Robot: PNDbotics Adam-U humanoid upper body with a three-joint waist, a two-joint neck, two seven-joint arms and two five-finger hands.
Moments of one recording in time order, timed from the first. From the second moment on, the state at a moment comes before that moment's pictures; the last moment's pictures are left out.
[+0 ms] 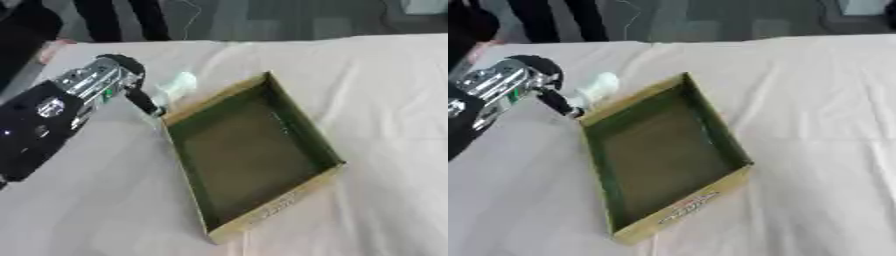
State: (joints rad) left arm -0.61 0.82 -0.43 -1.37 -1.12 0.42 -0.83; right arm -0.60 -0.16 -0.11 -1.99 -0.06 -0.69 0.07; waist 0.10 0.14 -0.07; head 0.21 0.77
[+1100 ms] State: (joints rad) left arm -0.62 0.81 -0.44 -1.40 -1.11 0.40 -0.85; right arm -0.60 -0.16 -0.11 -1.99 -0.05 -0.69 0.07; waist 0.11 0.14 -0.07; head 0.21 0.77
